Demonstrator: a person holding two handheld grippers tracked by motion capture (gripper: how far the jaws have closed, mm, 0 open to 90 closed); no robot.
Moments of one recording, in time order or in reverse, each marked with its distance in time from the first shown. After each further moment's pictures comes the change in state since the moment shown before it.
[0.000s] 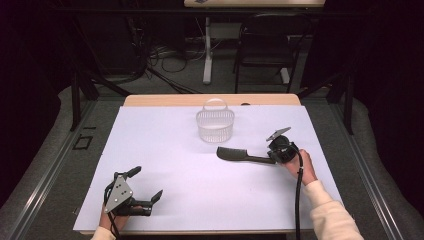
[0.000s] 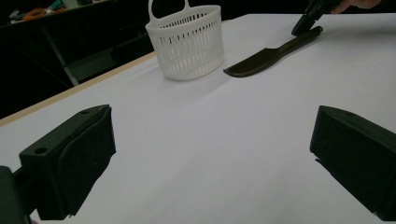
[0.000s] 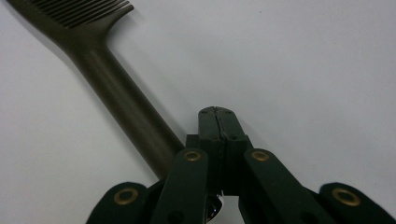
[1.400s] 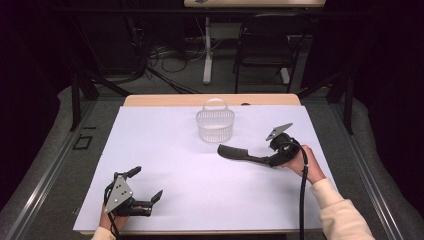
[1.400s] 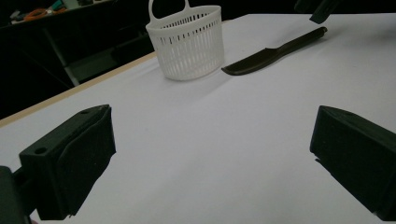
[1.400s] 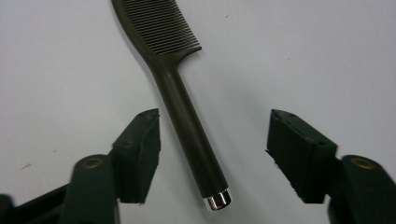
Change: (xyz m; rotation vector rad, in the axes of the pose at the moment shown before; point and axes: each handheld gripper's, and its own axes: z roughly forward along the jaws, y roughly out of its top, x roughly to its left) left arm 0.000 0.000 0.000 0.001 0.002 -0.003; right arm 0.008 0.016 -0.037 -0.044 0.117 -0.150
